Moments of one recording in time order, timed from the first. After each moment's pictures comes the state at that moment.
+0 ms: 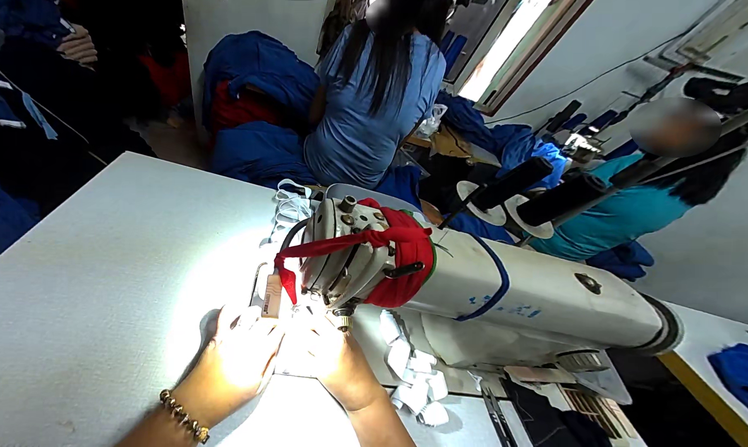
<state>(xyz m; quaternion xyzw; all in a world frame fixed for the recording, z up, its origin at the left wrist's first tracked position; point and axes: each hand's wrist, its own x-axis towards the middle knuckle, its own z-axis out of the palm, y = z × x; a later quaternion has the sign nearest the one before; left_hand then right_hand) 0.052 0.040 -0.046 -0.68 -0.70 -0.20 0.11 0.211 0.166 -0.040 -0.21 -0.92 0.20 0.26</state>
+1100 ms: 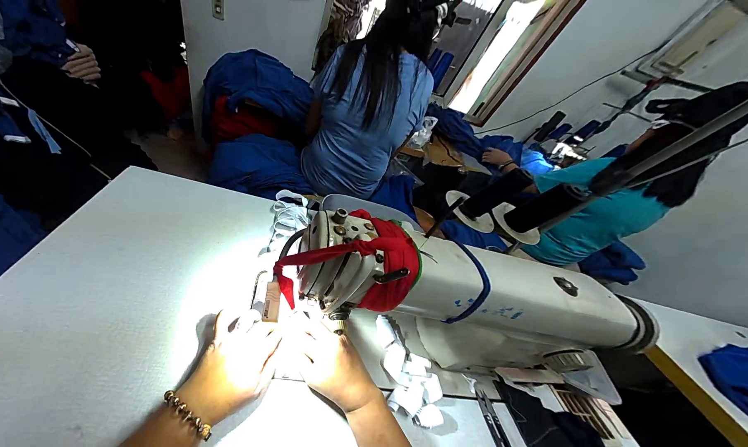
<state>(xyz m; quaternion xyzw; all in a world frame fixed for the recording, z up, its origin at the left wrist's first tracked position) 0.048 0.040 -0.047 -0.67 -0.70 -0.21 0.11 0.209 0.168 -0.040 -0.17 -0.94 0.14 0.26</state>
